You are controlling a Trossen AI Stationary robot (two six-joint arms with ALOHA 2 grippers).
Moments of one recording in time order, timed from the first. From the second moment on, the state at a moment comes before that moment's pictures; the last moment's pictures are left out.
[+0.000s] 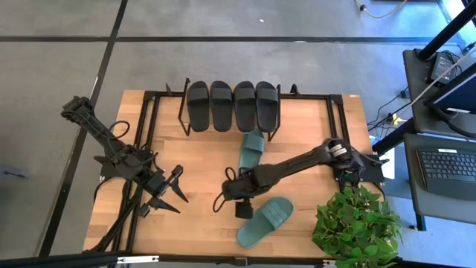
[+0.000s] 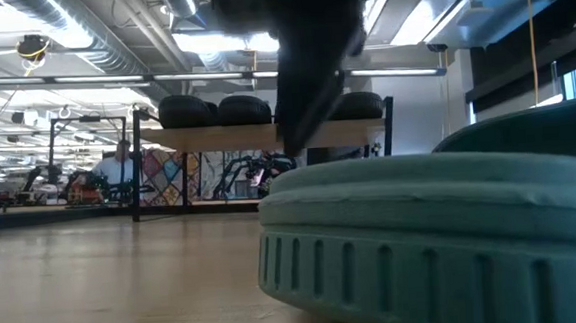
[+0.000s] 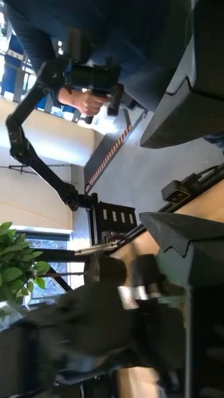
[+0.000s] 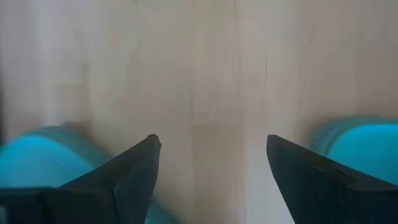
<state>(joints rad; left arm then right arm) -0.70 0.84 0.60 0.14 -0.14 -0.18 0.31 2.16 1.81 -0.89 0.00 0.36</state>
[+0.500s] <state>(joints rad) -0.70 0.84 0.60 0.14 -0.14 -0.24 0.27 2.23 1.81 -0.99 0.09 0.35</state>
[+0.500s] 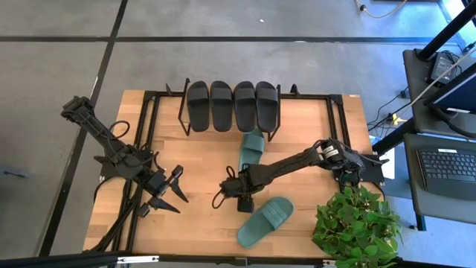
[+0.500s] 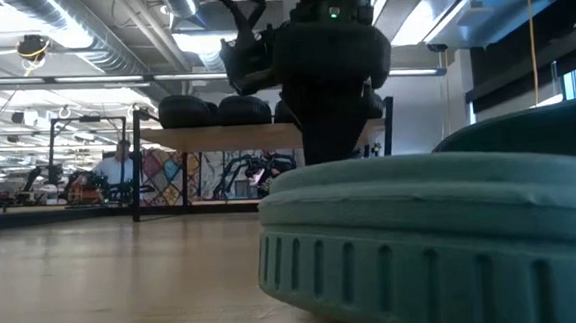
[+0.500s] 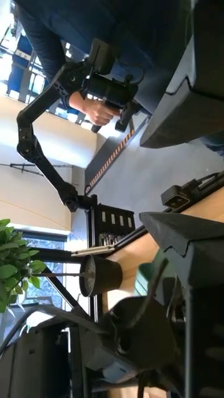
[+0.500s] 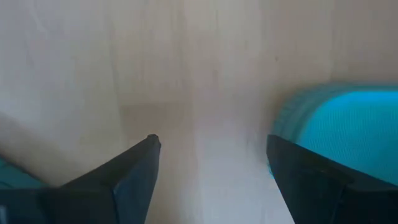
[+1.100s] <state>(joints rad) -0.70 0.84 0.60 0.14 -0.14 -0.24 0.21 2.24 1.81 -1.03 0.12 0.31</state>
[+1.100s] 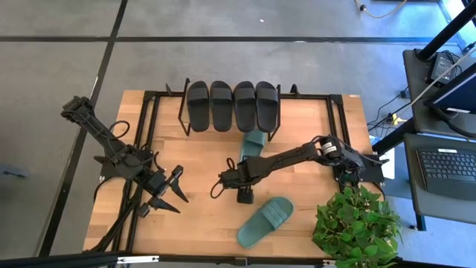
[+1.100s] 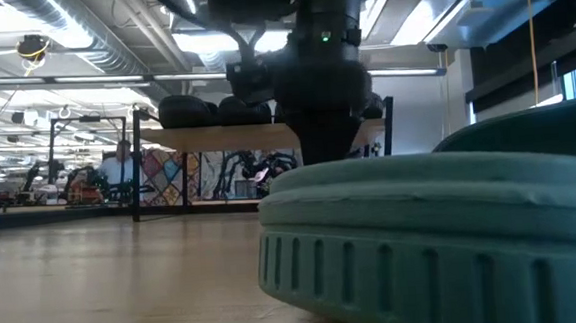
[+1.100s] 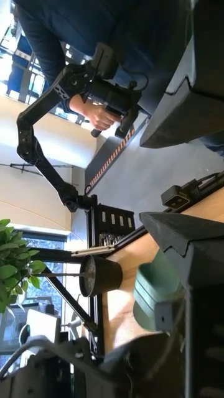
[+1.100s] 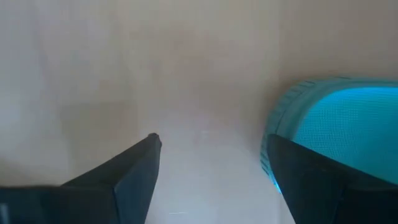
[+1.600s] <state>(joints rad) -0.70 0.84 0.60 0.14 -0.14 -0.25 0.10 2.23 1.64 -0.97 0.17 0.34</state>
